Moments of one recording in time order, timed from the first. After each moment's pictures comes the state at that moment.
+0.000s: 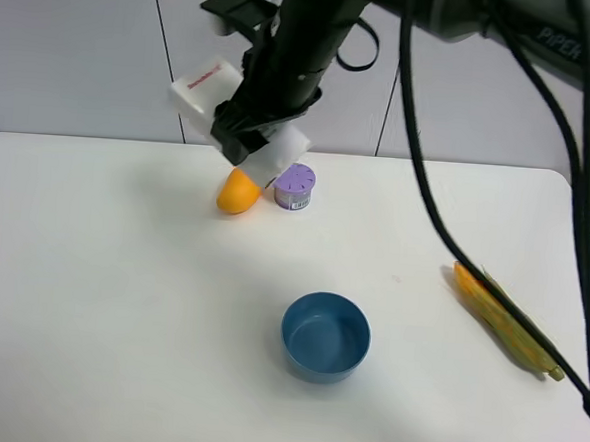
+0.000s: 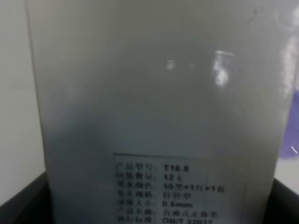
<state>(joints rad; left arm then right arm) 0.04 -0.01 -0.52 -0.03 1.06 0.10 0.75 2.04 -2.00 0.07 1.11 -0.34</state>
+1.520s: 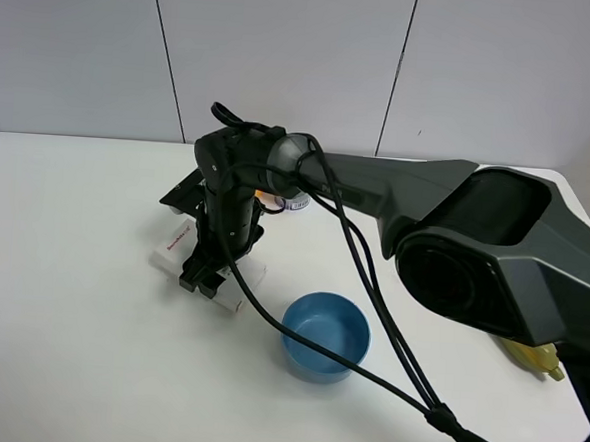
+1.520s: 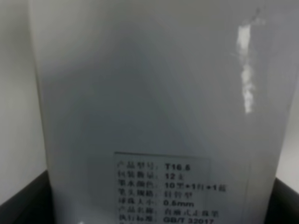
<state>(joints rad) 0.04 -0.01 -0.52 -0.03 1.06 0.10 0.83 2.46 -2.00 0.07 1.03 -0.32</state>
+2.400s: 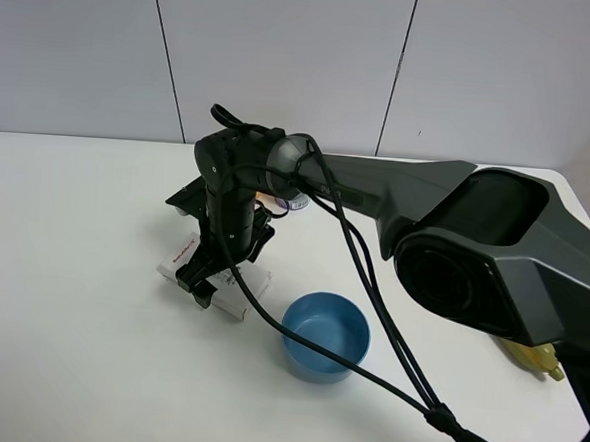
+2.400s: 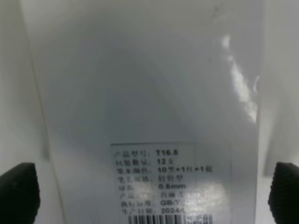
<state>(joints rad) 0.04 -0.01 -0.52 -0.03 1.06 0.10 0.83 2.46 -2.00 0.07 1.07 -0.21</state>
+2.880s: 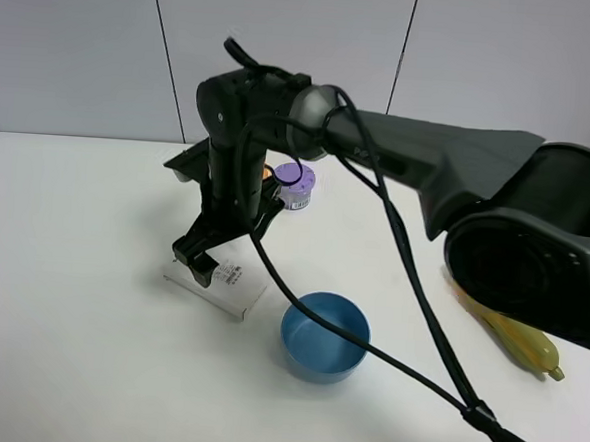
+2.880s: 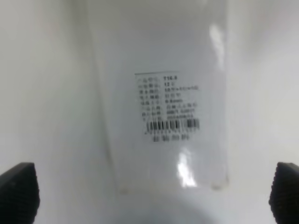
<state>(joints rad) 0.04 -0.01 -0.52 -0.03 1.06 0.10 0.83 2.29 -2.00 0.07 1.20 -0.18</state>
